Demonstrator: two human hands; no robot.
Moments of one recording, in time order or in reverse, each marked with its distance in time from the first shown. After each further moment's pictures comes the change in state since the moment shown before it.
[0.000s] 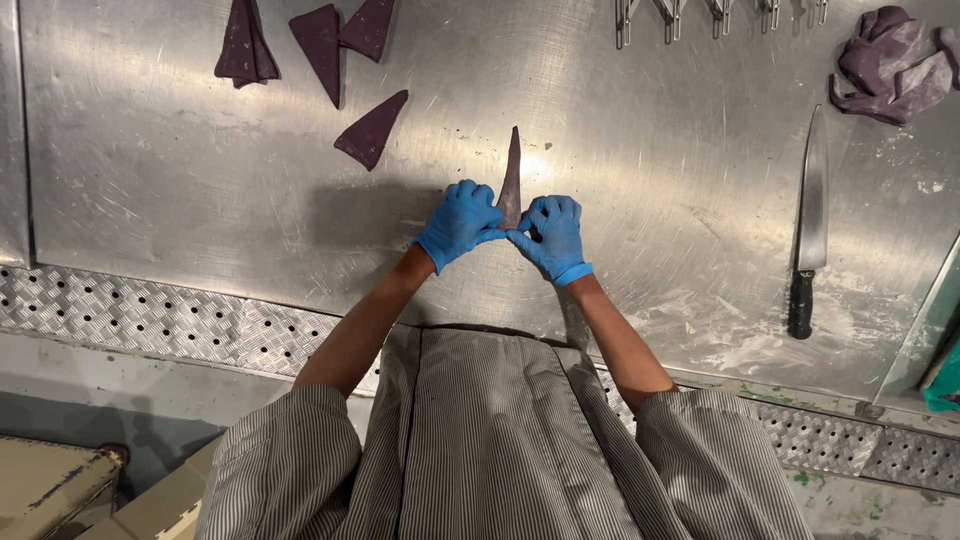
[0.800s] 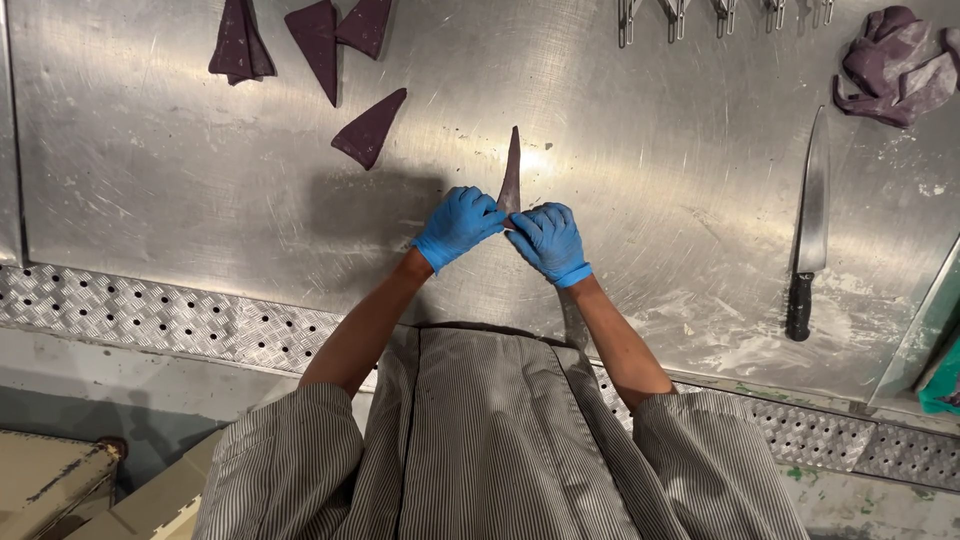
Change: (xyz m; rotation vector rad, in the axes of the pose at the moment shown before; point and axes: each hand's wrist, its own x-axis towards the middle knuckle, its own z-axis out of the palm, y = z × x) left_hand -0.004 -0.010 0.023 0.091 0.179 0.130; right_hand -0.005 0.008 0.012 -0.190 0.123 -0.270
